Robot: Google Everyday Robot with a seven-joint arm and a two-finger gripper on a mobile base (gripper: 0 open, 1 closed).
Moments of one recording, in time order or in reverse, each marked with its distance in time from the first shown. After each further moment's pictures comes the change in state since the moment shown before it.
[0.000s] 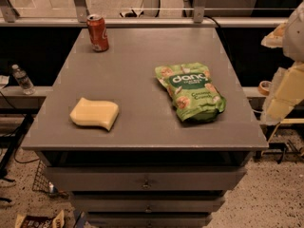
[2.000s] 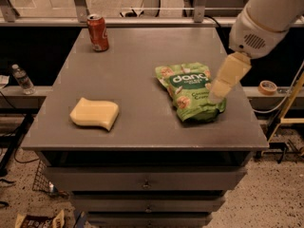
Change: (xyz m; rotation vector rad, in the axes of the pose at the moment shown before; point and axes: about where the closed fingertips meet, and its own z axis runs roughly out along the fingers) arm -0.046 -0.052 0.072 -0.065 -0.008 0.219
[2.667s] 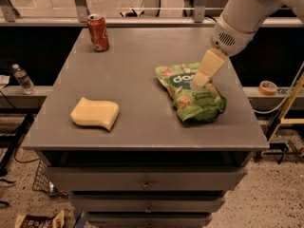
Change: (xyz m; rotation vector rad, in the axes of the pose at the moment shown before) arm -0.027 -0.044 0.056 -0.049 0.015 0.164
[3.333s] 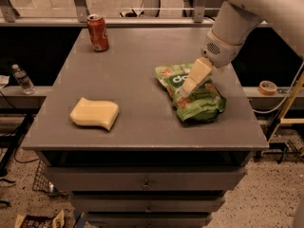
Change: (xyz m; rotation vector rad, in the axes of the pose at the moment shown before) arm -0.001 0.009 0.047 -0.134 0.075 0.191
